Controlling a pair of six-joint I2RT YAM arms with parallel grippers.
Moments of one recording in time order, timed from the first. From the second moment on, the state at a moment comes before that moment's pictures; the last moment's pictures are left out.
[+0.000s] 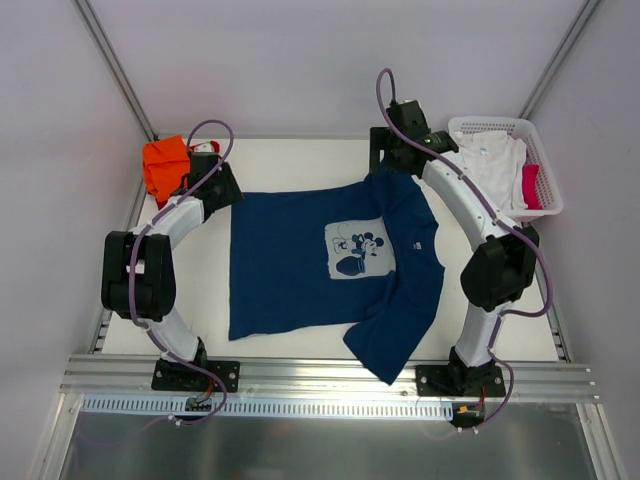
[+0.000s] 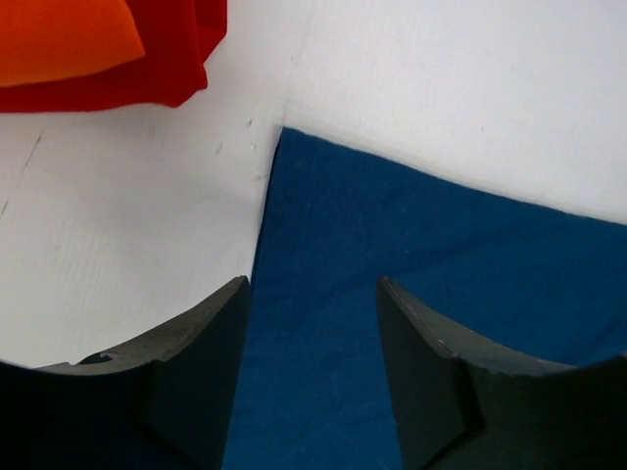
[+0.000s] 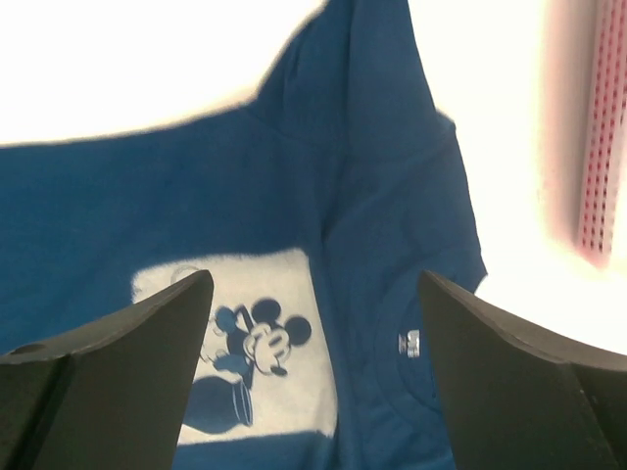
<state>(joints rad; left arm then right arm) -0.08 1.66 1.09 -0.15 -0.09 -0.43 0.43 1.86 1.84 -0.81 0.31 0.27</state>
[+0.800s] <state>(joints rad) -0.05 2.03 1.50 -0.29 -0.11 -0.38 0.28 1.94 1.94 -0.75 0.08 0.26</state>
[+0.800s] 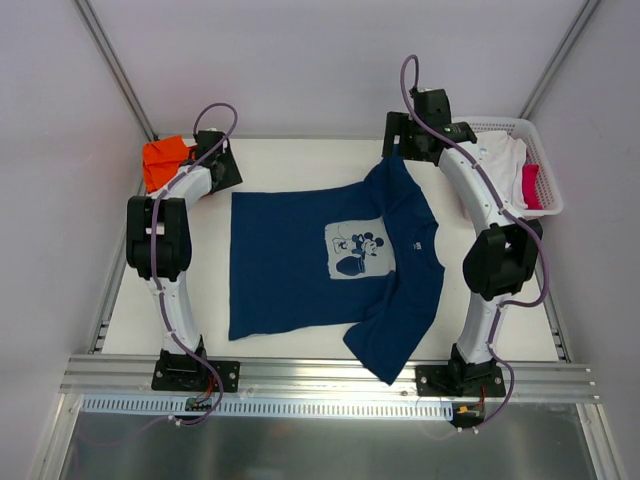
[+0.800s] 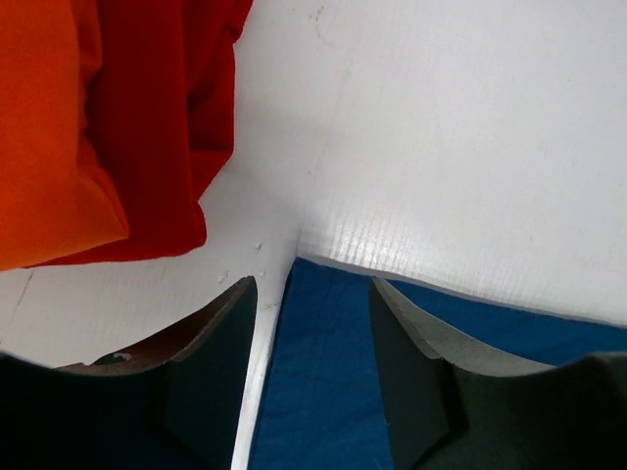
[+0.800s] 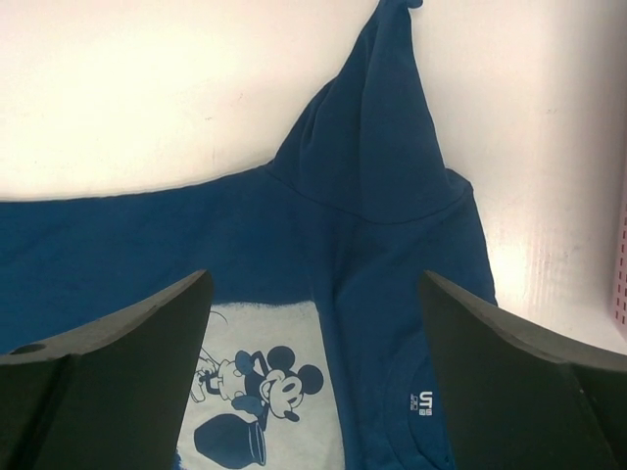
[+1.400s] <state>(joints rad) -0.01 2.15 1.62 -0.48 0.04 -0.40 0.26 1.93 1.89 -0.71 0.03 0.30</state>
